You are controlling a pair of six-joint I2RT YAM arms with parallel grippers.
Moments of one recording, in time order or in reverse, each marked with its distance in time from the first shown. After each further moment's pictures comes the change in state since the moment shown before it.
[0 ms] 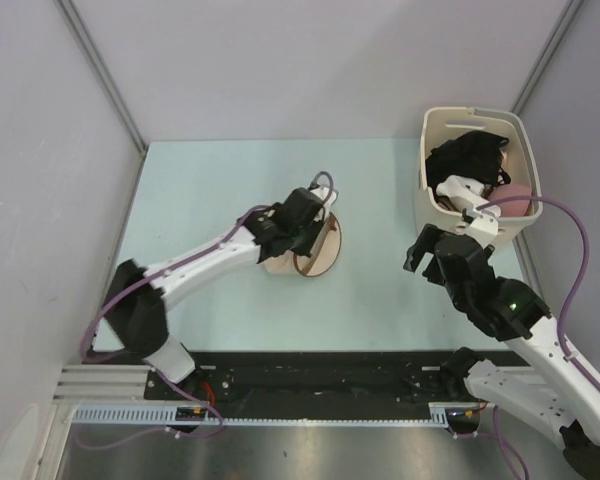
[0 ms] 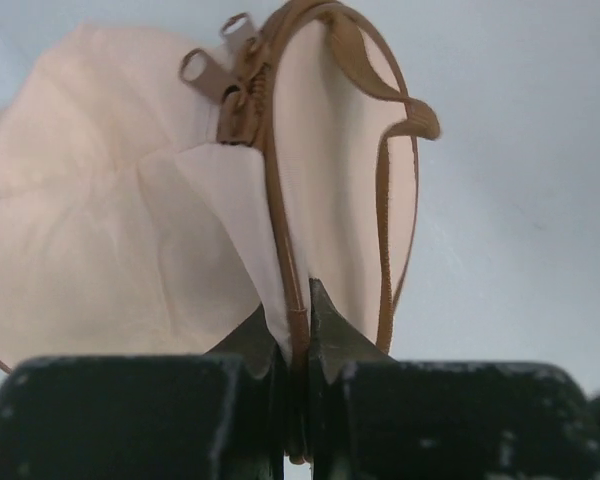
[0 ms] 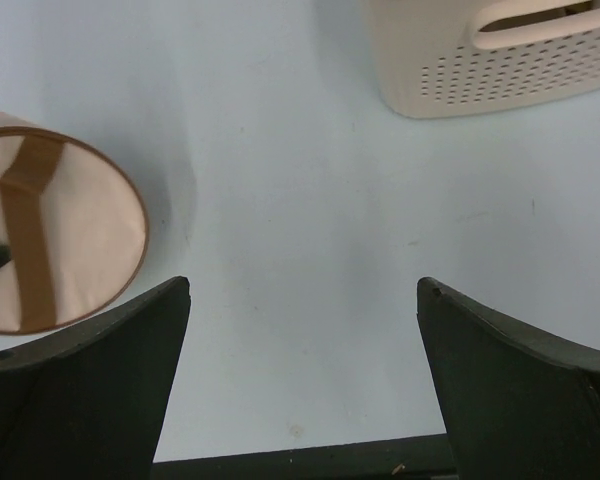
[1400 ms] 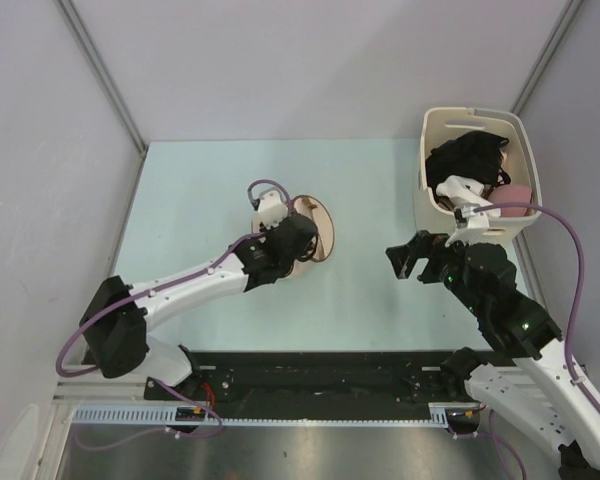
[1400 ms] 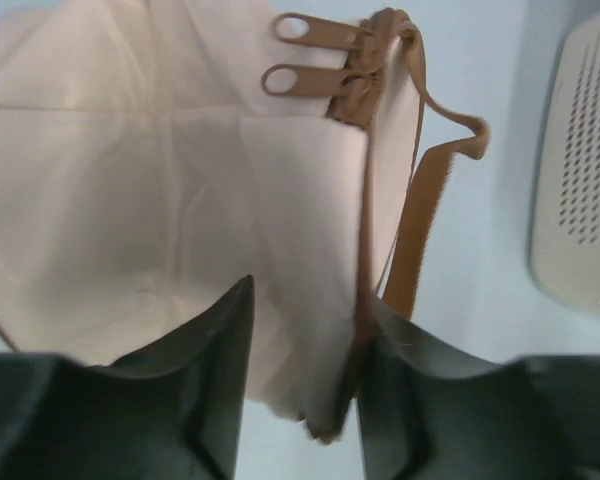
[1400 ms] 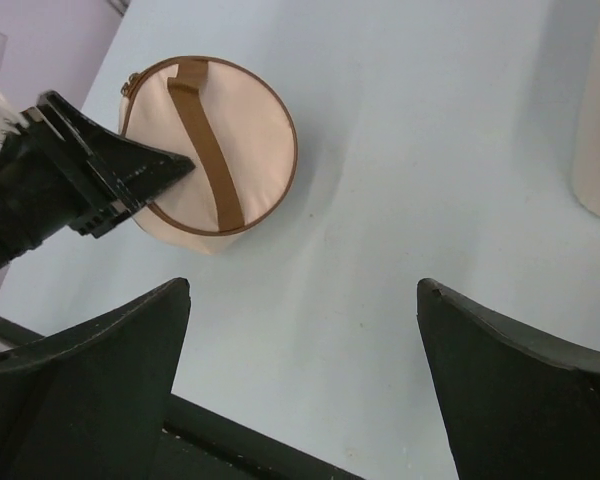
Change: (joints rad) left arm -0.079 -0.203 -0.289 0.234 -0.441 -0.851; right arm -0.076 -0.128 -0.093 0.325 -0.449 -0.262
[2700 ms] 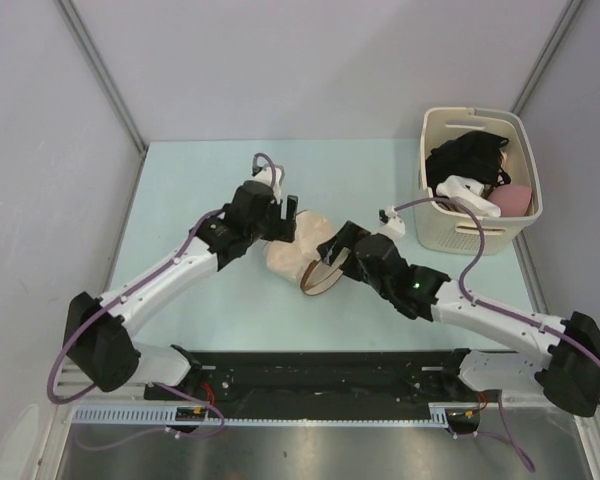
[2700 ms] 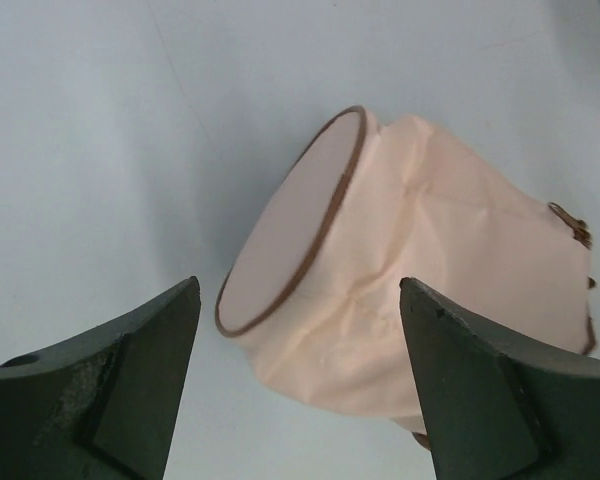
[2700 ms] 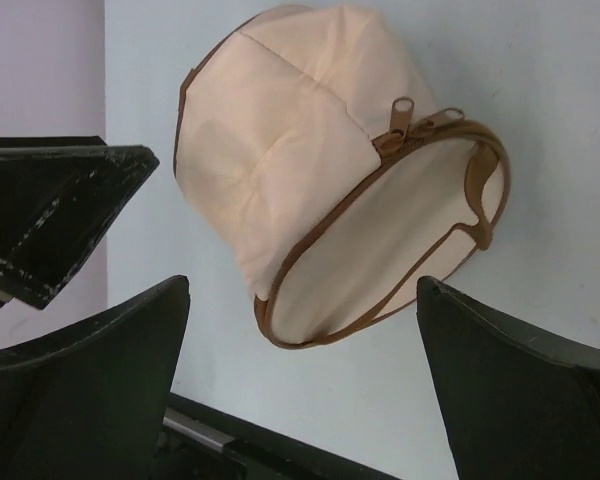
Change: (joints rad) left arm 0.251 -0.127 0.034 -0.043 0.454 0.711; right arm 0.306 0.533 -0.058 0.372 0.272 0.572
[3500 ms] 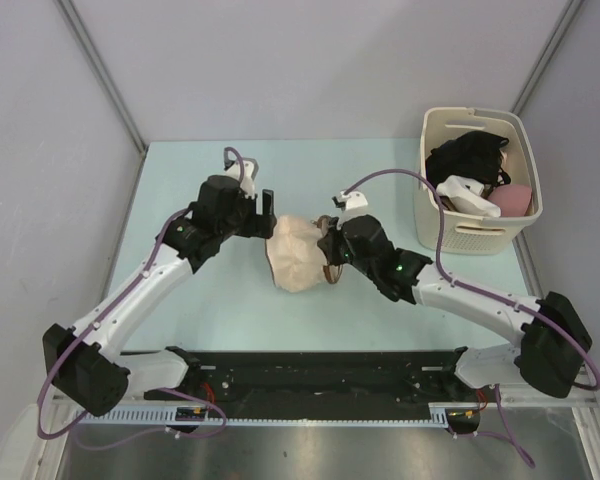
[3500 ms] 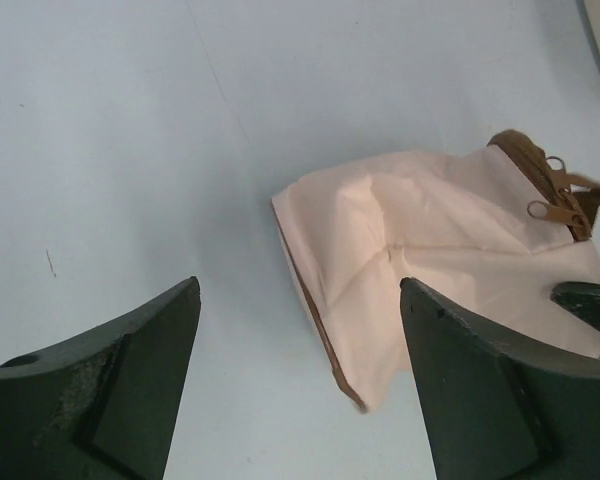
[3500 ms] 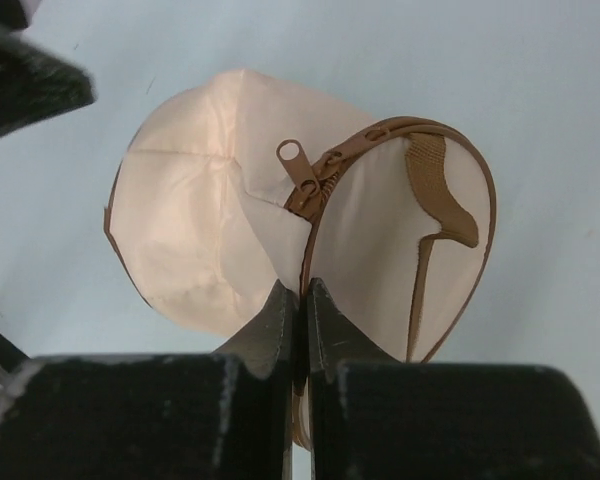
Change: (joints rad) left arm 0.135 -0.106 0.019 -0.090 0.106 0.079; right arm -0.016 0.201 0.122 0.138 -0.127 -0.509
